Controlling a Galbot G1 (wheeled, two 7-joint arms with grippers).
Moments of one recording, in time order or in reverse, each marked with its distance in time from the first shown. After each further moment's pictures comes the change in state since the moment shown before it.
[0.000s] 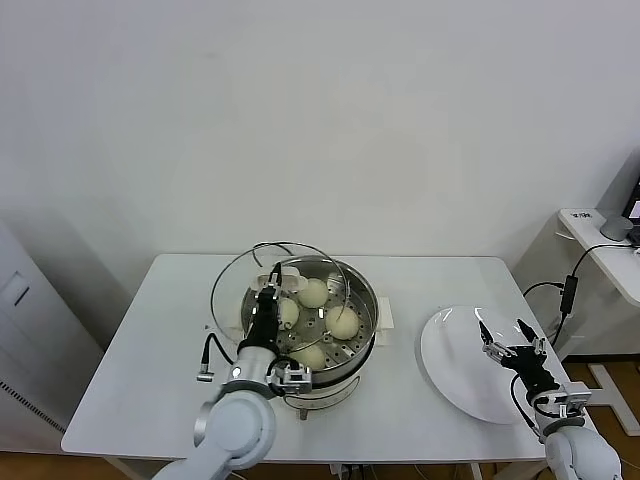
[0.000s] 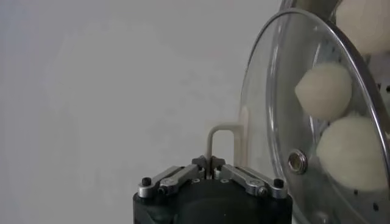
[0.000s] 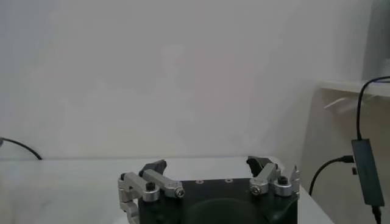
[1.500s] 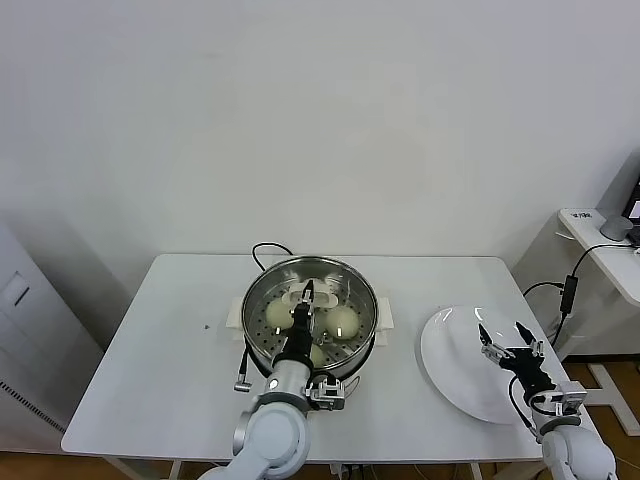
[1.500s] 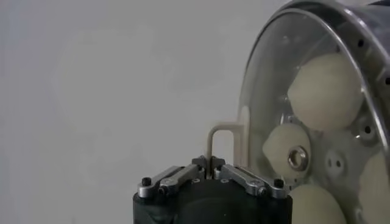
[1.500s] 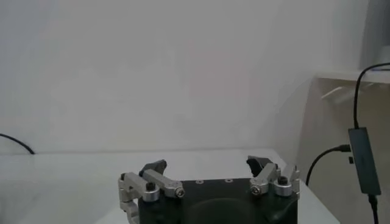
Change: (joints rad) left arm -0.004 -0.098 0.083 0.104 0.059 -0.008 -0.009; right arm 0.032 0.009 -0.008 -0.060 -0.009 0.007 -0.008
